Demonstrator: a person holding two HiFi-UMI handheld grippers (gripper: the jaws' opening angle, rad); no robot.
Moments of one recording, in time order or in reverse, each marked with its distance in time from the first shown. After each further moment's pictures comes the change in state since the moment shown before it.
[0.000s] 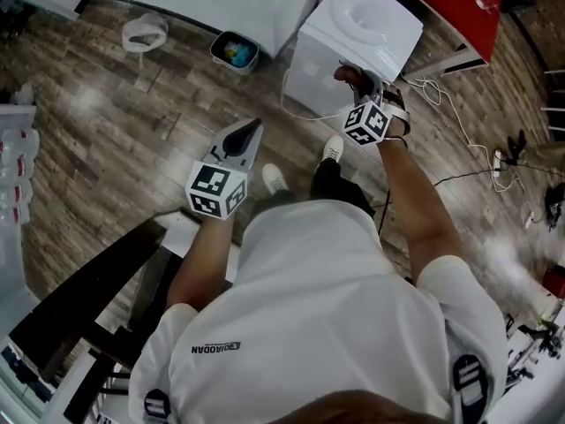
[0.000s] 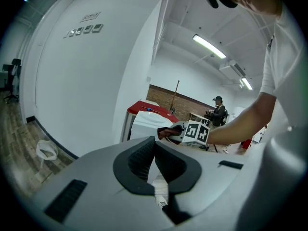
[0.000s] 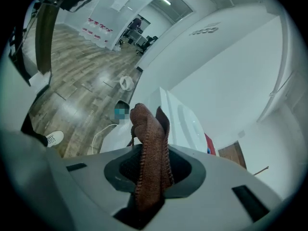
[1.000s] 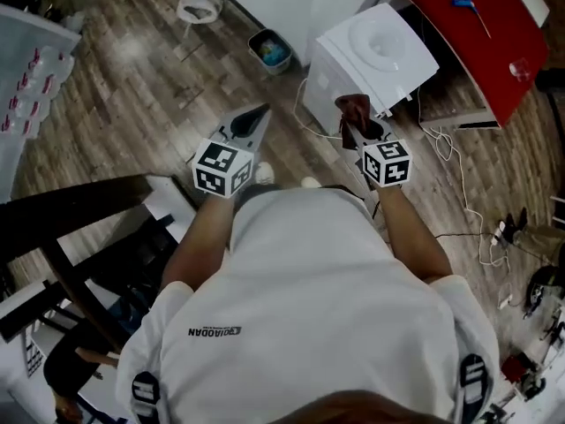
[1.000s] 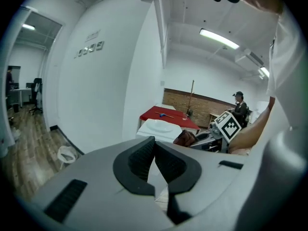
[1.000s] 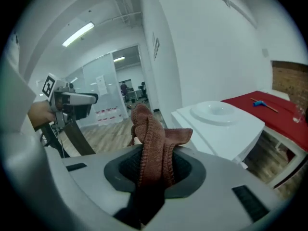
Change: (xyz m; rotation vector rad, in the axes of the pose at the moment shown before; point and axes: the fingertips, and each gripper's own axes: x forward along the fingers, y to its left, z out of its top) left arm 0.018 -0.051 0.040 0.005 -0.048 0.282; right arm -0.092 0.005 0.008 0.740 -0.404 0.637
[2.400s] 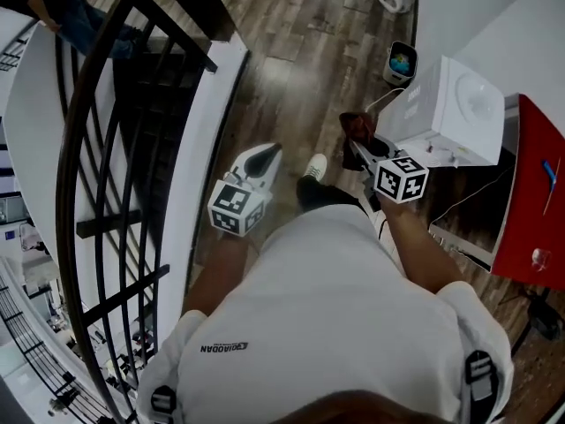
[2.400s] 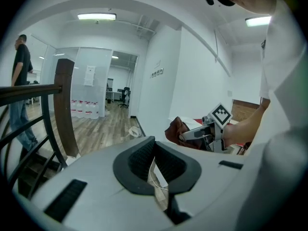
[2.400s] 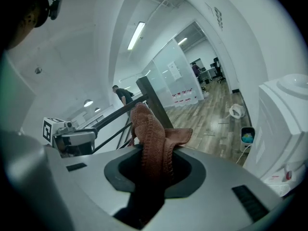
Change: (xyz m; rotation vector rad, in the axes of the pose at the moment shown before) left arm -0.166 -0.316 -0.125 -0.383 -0.149 0.901; right arm -0.143 0.131 -0.081 -0.218 0.208 0.938
